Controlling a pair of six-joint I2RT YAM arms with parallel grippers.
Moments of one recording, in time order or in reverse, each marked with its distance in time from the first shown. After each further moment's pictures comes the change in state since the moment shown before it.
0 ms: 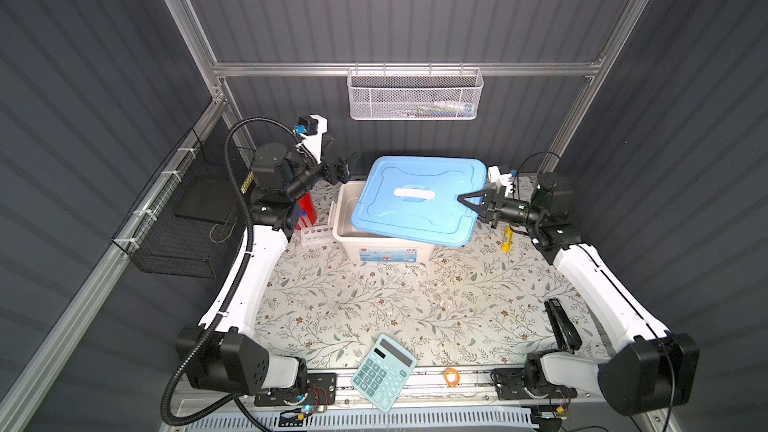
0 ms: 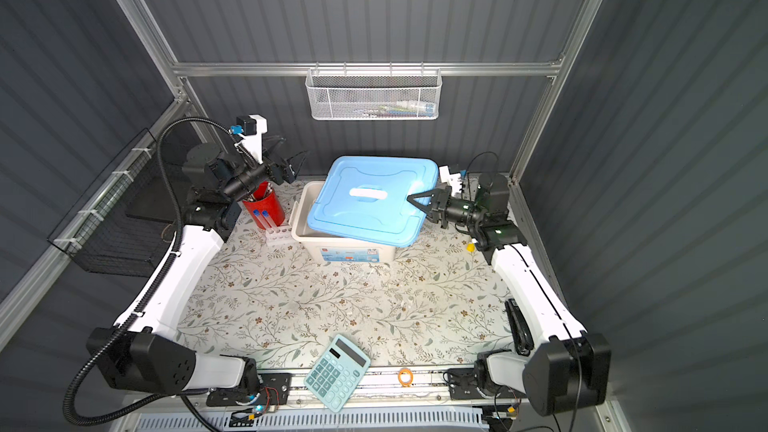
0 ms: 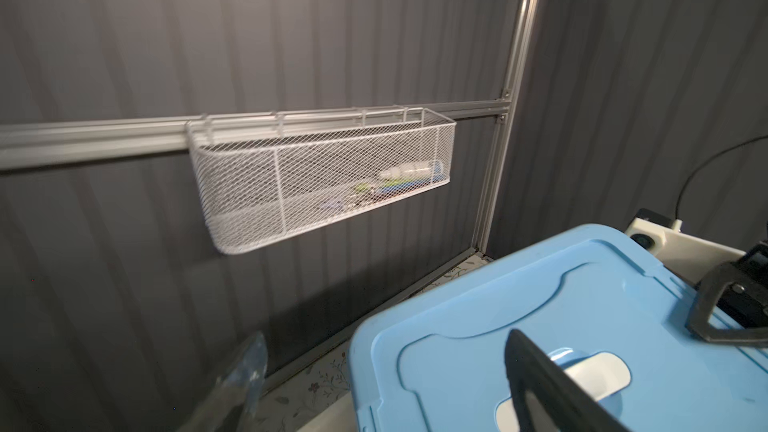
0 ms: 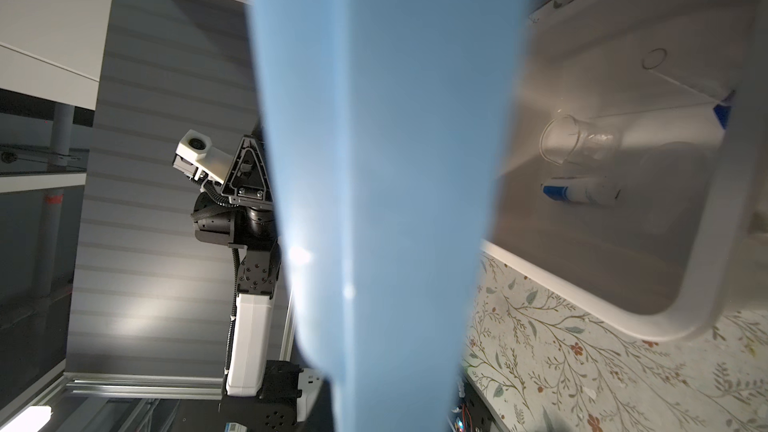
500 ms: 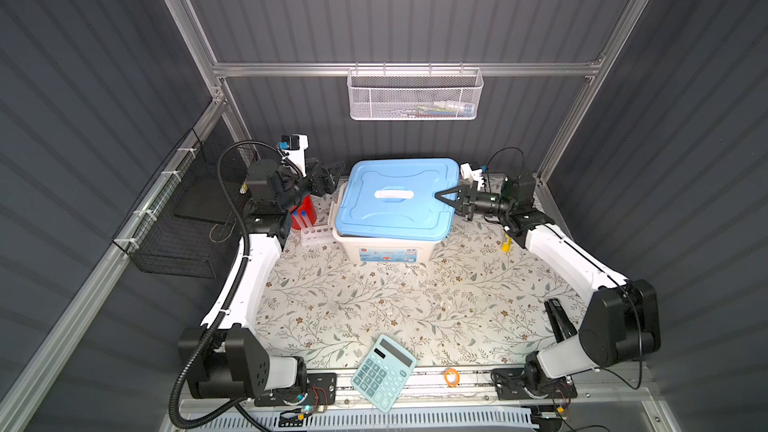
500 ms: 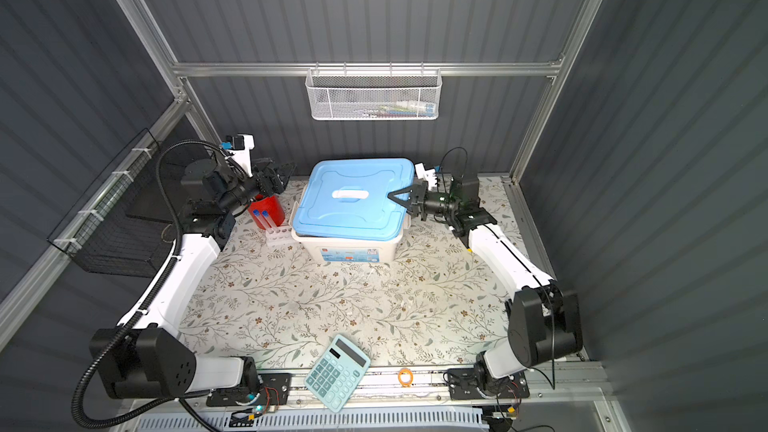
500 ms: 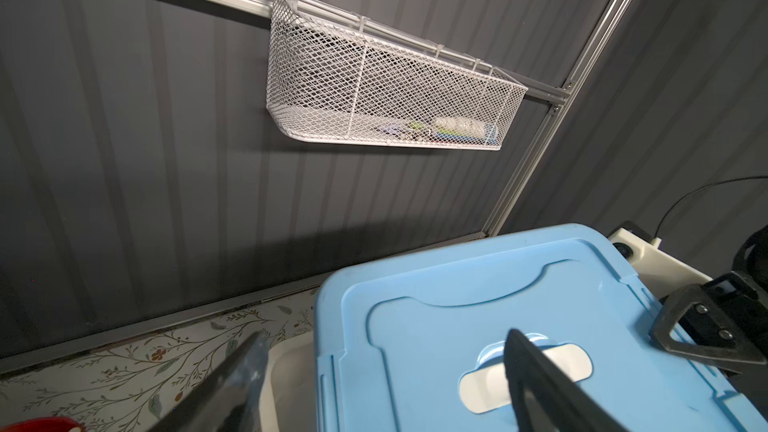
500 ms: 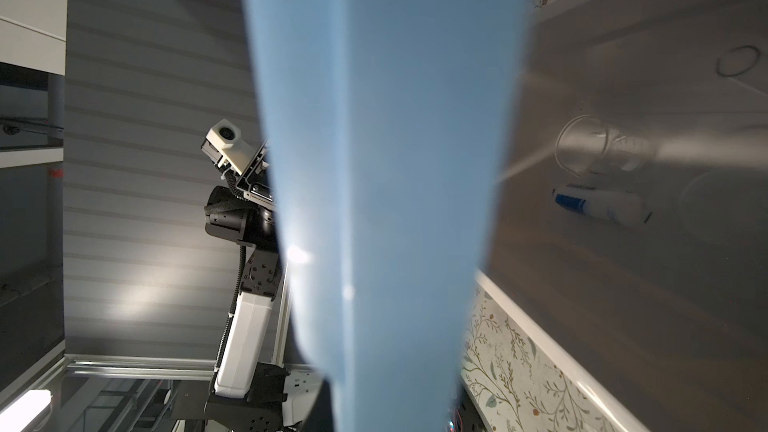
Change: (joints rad) left arm 0.090 -0.018 -0.123 0.012 0.010 -0.122; right arm 0.084 0.235 0.079 0.169 -0.022 0.017
